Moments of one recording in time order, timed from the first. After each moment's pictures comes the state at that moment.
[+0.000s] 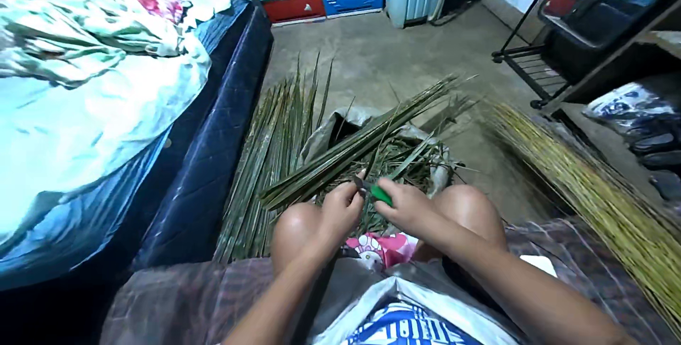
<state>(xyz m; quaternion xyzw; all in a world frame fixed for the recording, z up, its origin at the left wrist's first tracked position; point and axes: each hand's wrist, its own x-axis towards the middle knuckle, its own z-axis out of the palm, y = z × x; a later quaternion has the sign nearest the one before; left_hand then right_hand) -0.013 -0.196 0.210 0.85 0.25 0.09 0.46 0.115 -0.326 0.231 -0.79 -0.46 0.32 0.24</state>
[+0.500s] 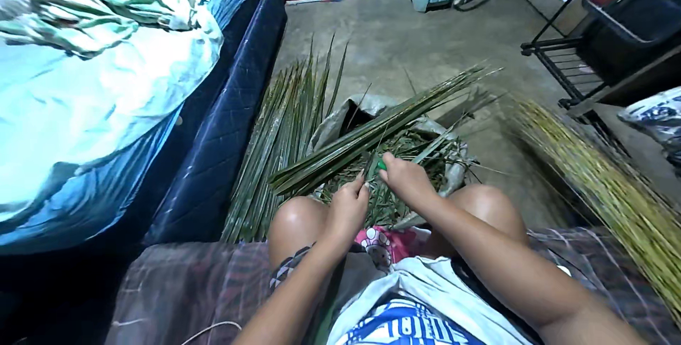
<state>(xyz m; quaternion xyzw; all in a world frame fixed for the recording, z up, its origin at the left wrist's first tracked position) -0.009 -0.192 0.189 0.80 0.40 0.01 0.45 0.133 -0.258 0.188 -0.87 -0.41 0.25 0.08</state>
